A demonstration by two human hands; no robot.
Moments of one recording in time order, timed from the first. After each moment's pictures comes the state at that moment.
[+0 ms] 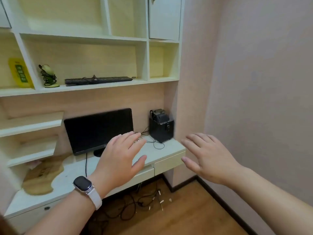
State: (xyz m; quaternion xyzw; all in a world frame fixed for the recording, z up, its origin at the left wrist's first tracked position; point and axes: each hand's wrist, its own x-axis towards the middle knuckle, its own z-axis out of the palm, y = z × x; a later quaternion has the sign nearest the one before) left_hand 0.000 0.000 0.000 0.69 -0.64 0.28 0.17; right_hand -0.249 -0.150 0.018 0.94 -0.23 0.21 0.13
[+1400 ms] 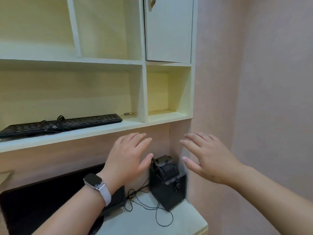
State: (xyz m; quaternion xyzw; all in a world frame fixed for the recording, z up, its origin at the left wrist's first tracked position) left_hand 0.215 -0.379 0.076 0.66 -0.63 0.37 0.20; right_hand -0.025 -0.514 0.088 0.91 -0.19 0.30 0.20
